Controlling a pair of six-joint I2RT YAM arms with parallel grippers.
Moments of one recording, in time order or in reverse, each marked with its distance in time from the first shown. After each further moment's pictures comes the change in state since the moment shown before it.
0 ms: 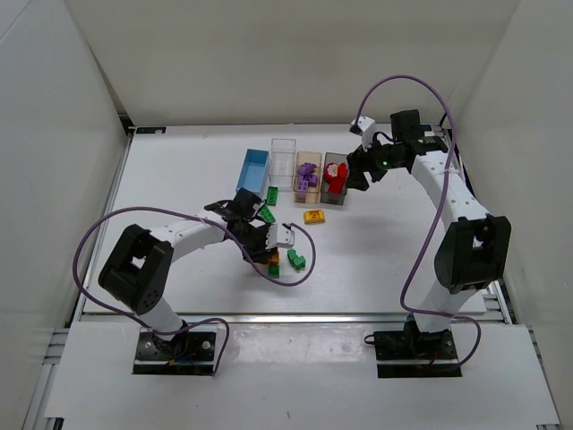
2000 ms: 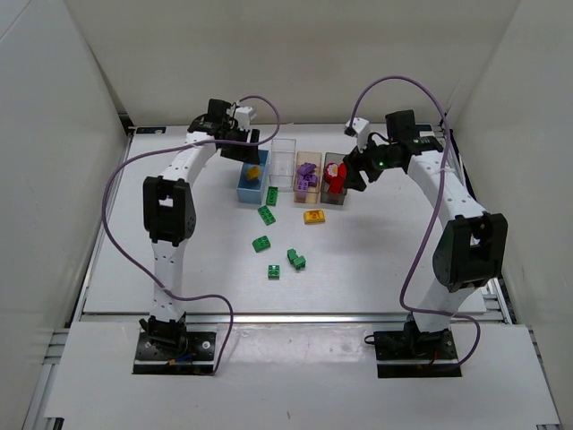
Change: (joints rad) left arm 0.367 0.702 1.176 -0.185 -0.196 -0.863; right arm 0.025 0.021 0.008 0.023 -0.004 -0.043
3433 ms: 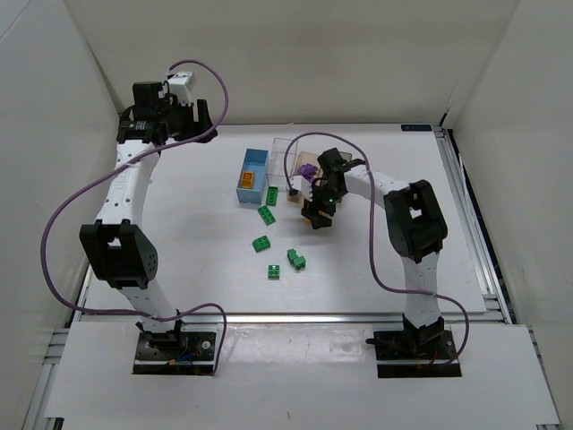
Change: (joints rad) left arm 0.198 -0.558 -0.304 0.085 0.049 -0.066; right arm 0.275 0.384 -0.004 0.037 0.100 -0.414
